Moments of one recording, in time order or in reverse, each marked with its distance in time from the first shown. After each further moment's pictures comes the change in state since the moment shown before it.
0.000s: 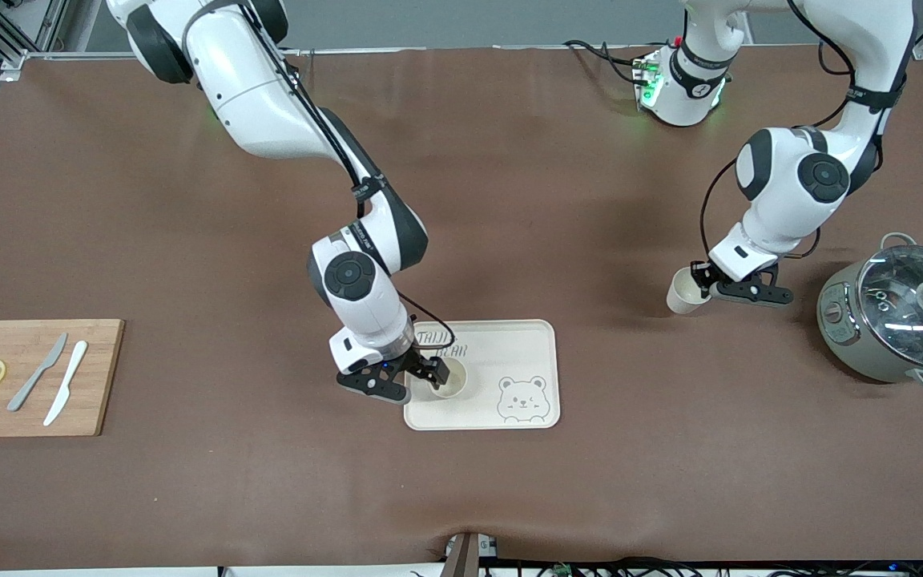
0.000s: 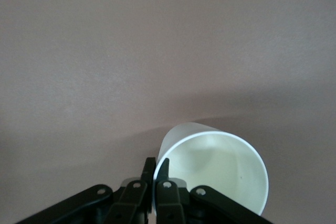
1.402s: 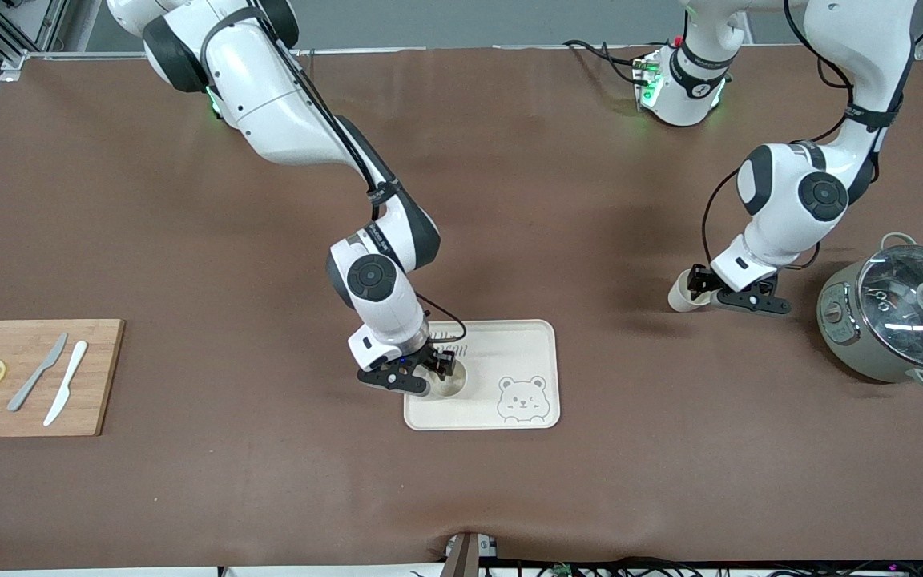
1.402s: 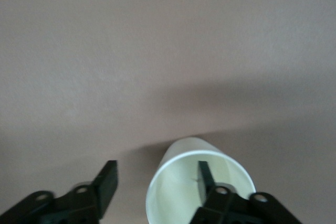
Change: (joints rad) left arm 0.031 0.060 0.000 0.036 0.000 0.015 0.060; right arm 0.021 0.041 0.004 0.012 0.000 -0.001 -0.043
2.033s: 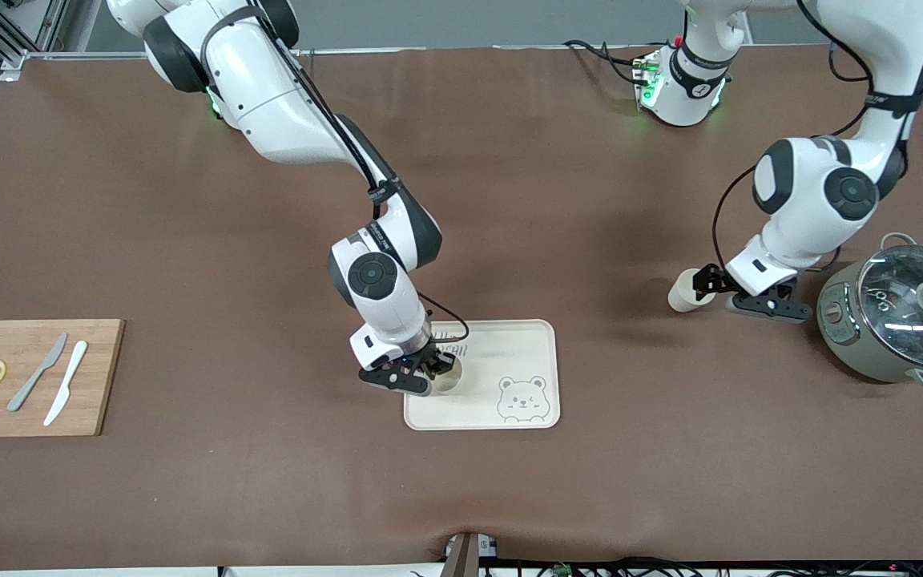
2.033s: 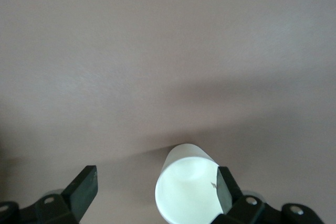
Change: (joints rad) left arm 0.002 -0.076 0.002 0.160 -0.002 -0.279 -0.010; right arm 0.000 0.000 0.005 0.008 0.002 0.009 0.023
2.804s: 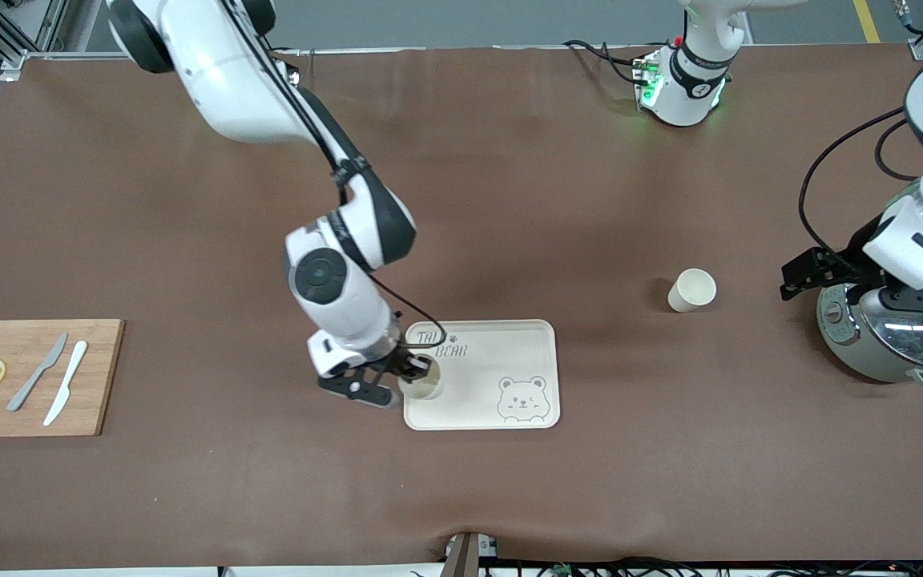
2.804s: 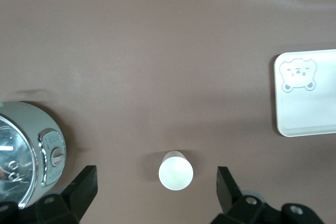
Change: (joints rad) left arm 0.017 -0.020 -0.003 0.599 -0.001 -0.575 -0.137; right arm -0.116 -0.193 0.003 0.051 0.074 -0.326 -0.133
